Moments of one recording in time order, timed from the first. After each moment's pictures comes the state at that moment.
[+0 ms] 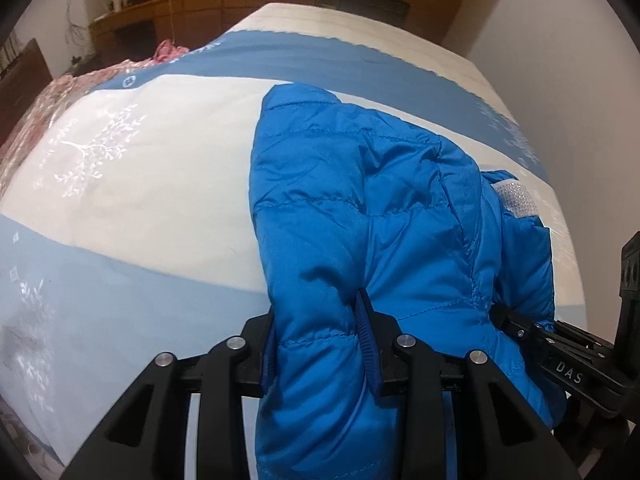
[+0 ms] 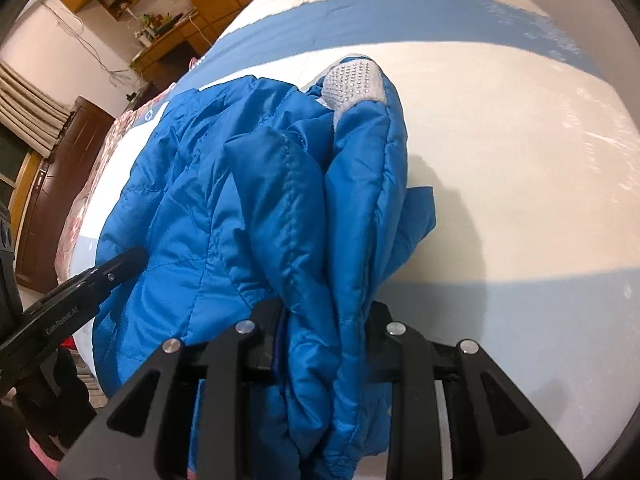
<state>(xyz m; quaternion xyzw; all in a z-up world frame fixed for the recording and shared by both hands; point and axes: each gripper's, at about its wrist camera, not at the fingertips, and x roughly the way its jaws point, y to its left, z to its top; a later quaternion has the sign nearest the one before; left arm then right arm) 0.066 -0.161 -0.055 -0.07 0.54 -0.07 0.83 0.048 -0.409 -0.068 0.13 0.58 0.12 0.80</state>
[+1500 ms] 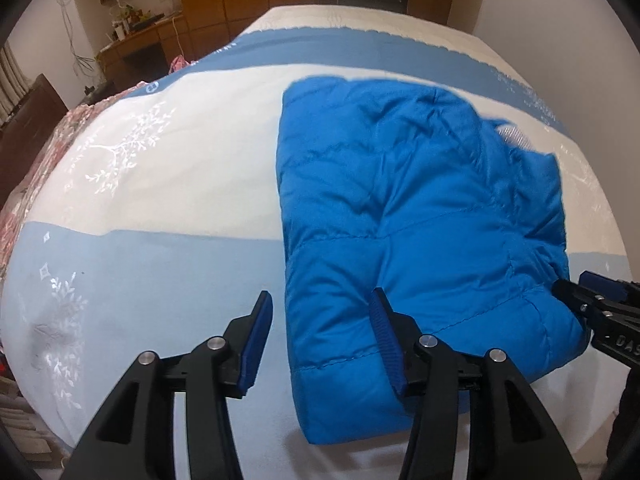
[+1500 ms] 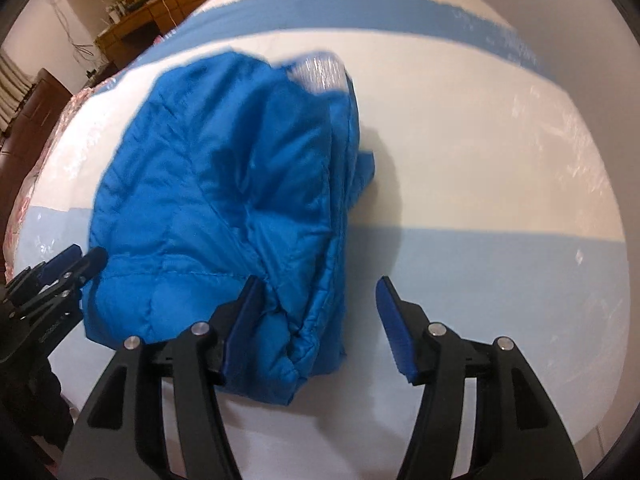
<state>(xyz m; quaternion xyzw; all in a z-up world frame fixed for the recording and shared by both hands) 0.019 -0.158 -0.085 0.02 0.53 -0.04 0.85 -0.010 -0.374 -0.072 0.04 0.59 0.02 0.81</state>
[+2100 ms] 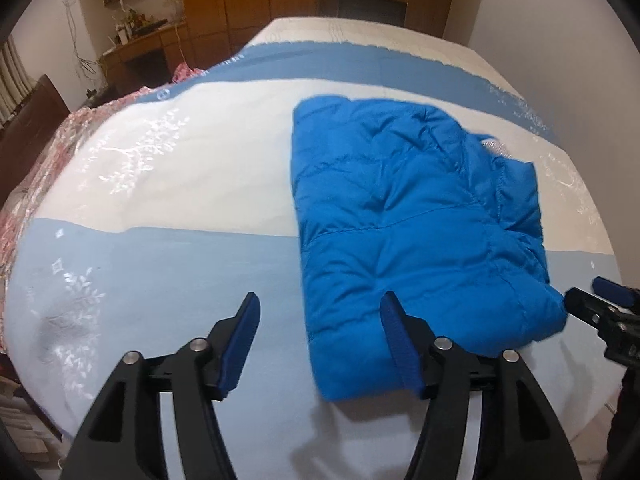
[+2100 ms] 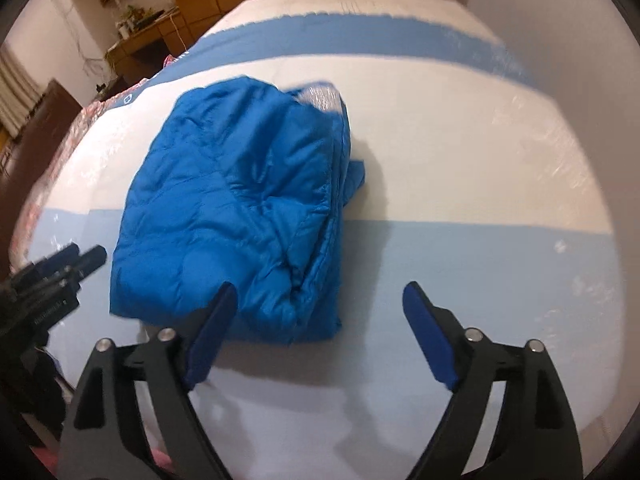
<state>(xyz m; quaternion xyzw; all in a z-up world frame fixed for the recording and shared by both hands) -0.015 -0.140 -0.048 0.01 0.51 -0.04 0.86 -0.051 -0.383 -0.025 0.04 0.54 0.02 0.84</state>
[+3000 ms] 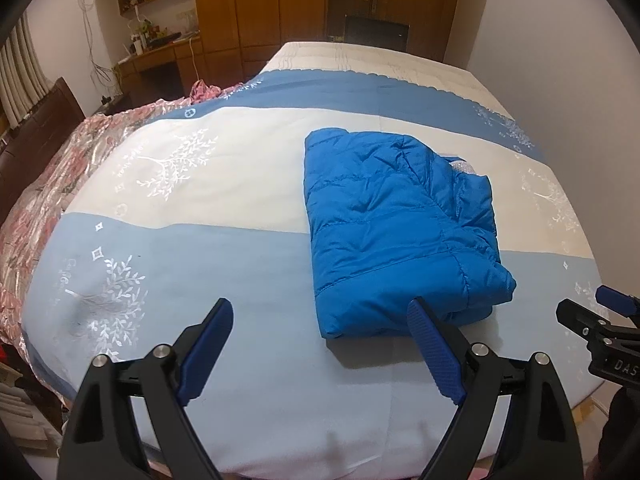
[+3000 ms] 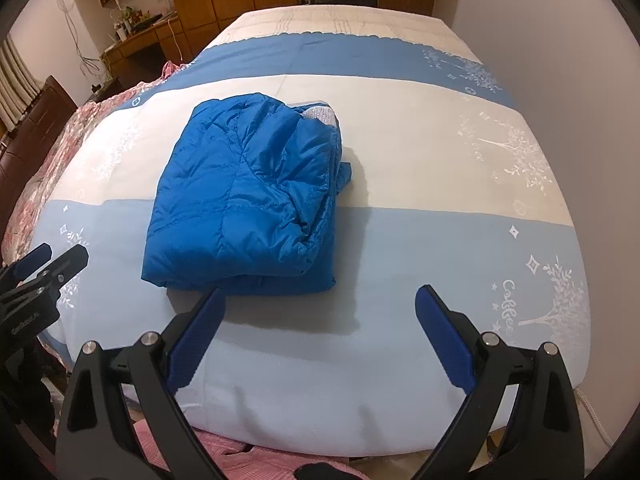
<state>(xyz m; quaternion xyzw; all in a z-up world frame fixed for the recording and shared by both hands) -0.073 -0.135 0.016 0.00 0.49 -0.03 0.87 -0.110 -0.370 0.022 0.03 0.53 0.00 0.84</state>
